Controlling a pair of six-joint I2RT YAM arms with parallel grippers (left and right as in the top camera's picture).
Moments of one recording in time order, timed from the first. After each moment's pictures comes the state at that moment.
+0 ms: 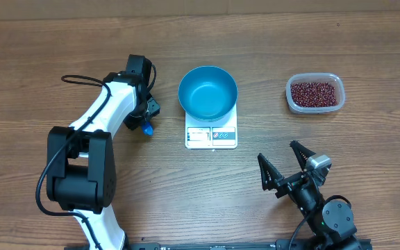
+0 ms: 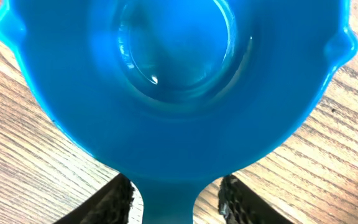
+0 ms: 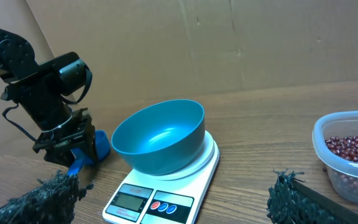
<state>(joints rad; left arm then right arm) -0.16 1.97 1.35 -0.82 -0.11 -0.78 0.47 0.01 0.02 -0.03 0.03 0.28</state>
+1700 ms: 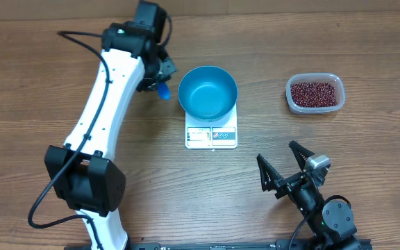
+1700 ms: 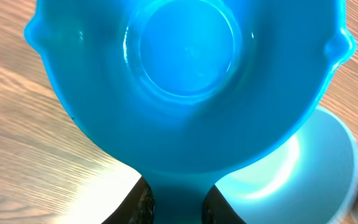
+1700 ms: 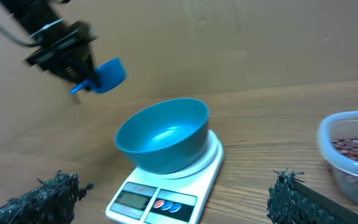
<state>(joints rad) -0.29 1.97 1.97 -1.27 -0.03 -0.77 0.47 0.01 0.02 -0.03 0.00 0.28</state>
